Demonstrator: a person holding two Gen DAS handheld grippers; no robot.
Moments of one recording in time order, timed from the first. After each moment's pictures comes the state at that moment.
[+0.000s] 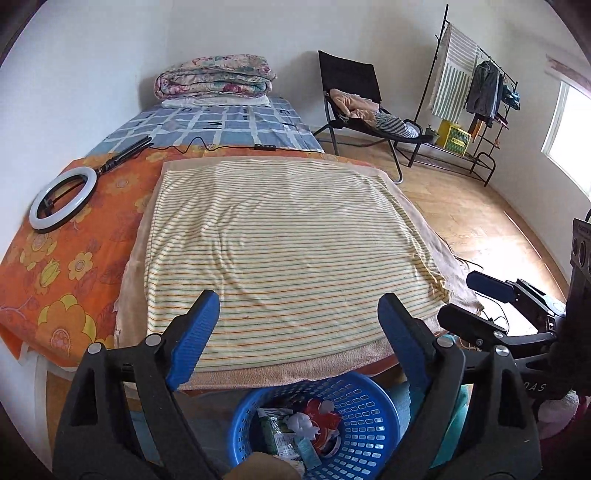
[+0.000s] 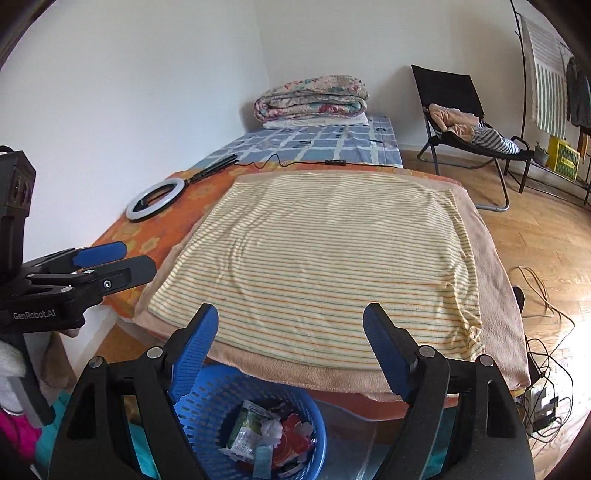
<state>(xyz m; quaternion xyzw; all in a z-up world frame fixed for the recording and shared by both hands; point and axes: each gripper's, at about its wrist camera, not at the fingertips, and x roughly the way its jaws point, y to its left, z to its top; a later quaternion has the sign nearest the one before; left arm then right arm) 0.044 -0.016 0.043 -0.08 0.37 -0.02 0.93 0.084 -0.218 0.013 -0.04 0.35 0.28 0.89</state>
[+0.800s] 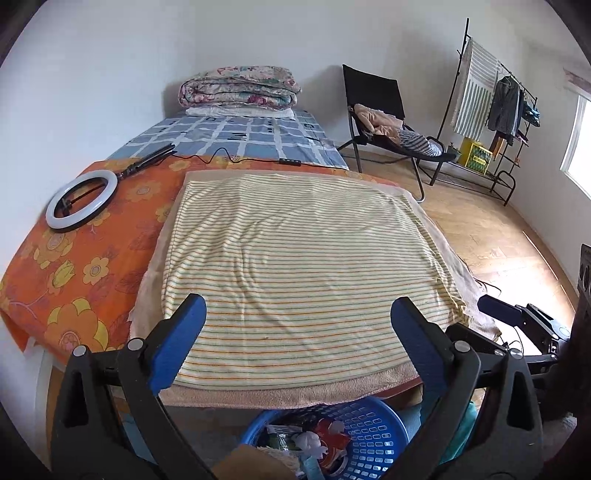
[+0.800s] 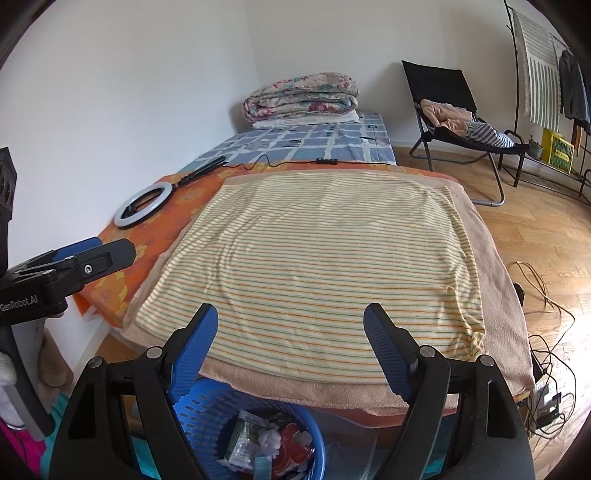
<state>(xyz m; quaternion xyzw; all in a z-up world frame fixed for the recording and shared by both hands) 0.052 -0.006 0.042 -0.09 0.34 0.03 0.93 0.103 -0.211 0.004 -0.03 0.36 0.26 0.90</state>
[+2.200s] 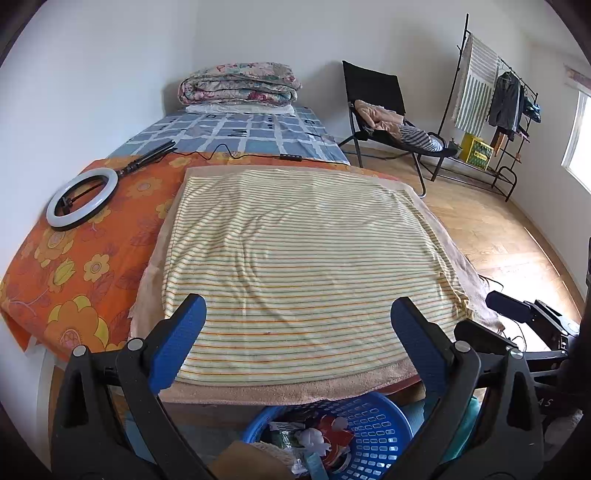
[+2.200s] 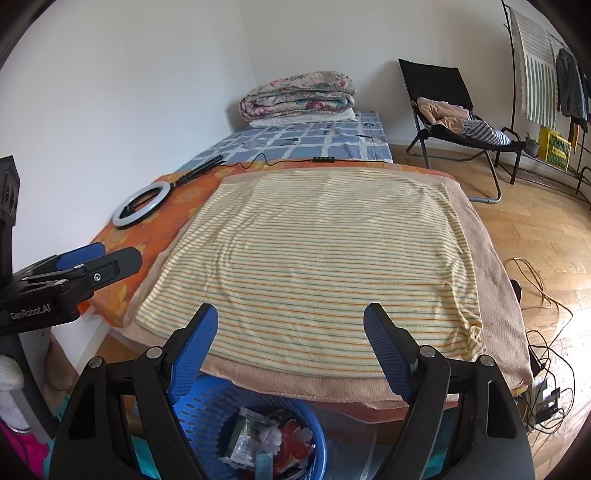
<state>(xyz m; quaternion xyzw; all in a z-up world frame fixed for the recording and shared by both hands) 0.051 -0.005 0.036 -0.09 0.35 0.03 0.93 0.100 -0.212 0.006 -0.03 0.36 0.25 0.90</state>
